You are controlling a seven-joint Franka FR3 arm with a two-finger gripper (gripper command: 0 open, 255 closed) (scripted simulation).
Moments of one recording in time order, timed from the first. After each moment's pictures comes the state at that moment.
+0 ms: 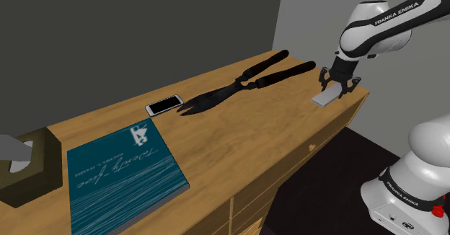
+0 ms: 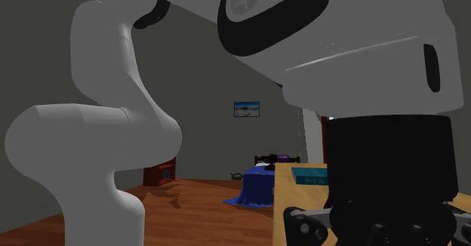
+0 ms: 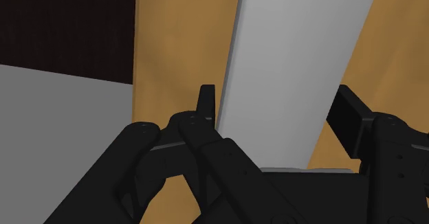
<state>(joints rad) -0.48 -0.38 0.06 -2.71 0.01 2.32 0.98</state>
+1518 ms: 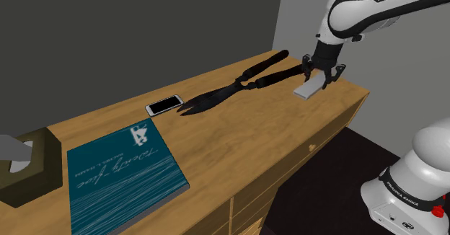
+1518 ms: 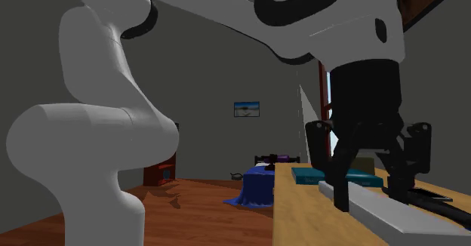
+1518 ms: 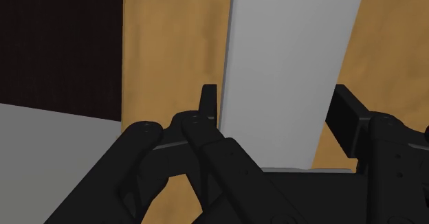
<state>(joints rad) -0.36 -0.49 0.23 -2.58 0.11 2.08 1.20</state>
